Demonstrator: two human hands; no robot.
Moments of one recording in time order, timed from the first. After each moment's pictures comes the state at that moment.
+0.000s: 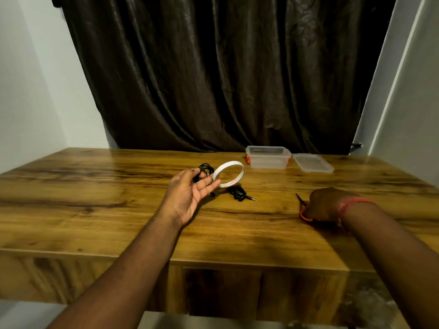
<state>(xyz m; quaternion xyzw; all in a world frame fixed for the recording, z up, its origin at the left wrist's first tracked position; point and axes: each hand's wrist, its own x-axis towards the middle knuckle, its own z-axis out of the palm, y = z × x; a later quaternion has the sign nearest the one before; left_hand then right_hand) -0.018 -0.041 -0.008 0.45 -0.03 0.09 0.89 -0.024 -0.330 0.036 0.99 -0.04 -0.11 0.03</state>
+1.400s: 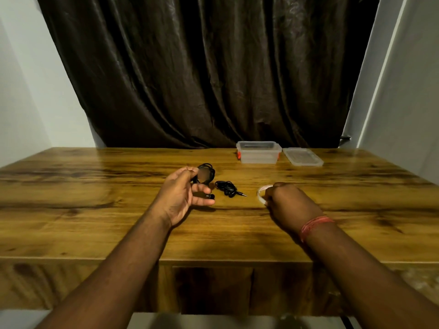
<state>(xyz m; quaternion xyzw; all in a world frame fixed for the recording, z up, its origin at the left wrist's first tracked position) -0.031 -0.048 -0.004 0.55 -0.08 0.03 0.83 -0.031 -0.296 -0.018 0.97 0.14 0.17 -0.09</state>
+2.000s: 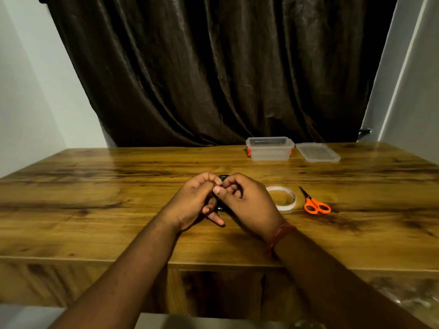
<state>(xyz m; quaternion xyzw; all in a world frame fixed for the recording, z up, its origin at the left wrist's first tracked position) -0.031 -0.057 -0.015 0.66 -0.11 -0.04 0.74 -0.022 -0.209 -0.029 0.82 0.21 0.15 -0.51</state>
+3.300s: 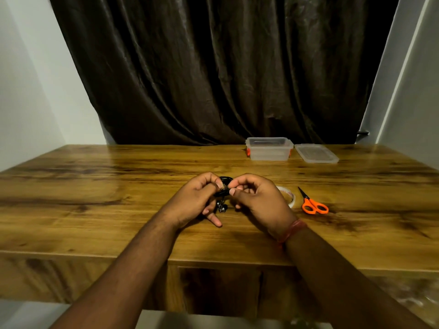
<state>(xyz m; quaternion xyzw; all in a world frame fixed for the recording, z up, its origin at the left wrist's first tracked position) -0.032 -0.052 -0.020 0.72 -0.14 -0.04 0.68 -0.021 -0.227 -0.028 0.71 0.21 0.03 -0.67</state>
